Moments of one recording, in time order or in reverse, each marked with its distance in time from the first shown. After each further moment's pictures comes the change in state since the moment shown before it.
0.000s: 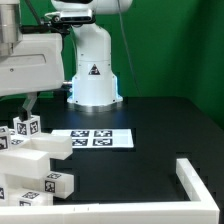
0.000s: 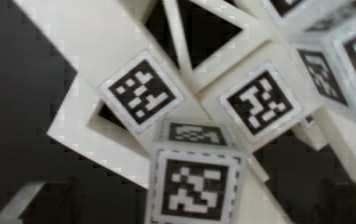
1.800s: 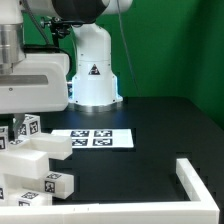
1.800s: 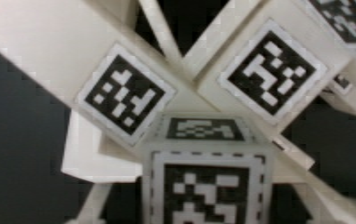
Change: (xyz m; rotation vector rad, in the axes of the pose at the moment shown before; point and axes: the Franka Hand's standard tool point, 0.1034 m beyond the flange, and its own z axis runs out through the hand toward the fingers) arm 0.016 0.003 0.020 -0.042 -0.005 0.533
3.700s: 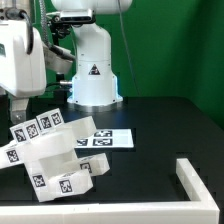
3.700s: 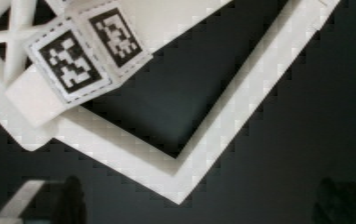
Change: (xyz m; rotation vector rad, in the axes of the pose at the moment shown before) arm 0.004 -0.016 -0.042 0.058 0.020 1.080
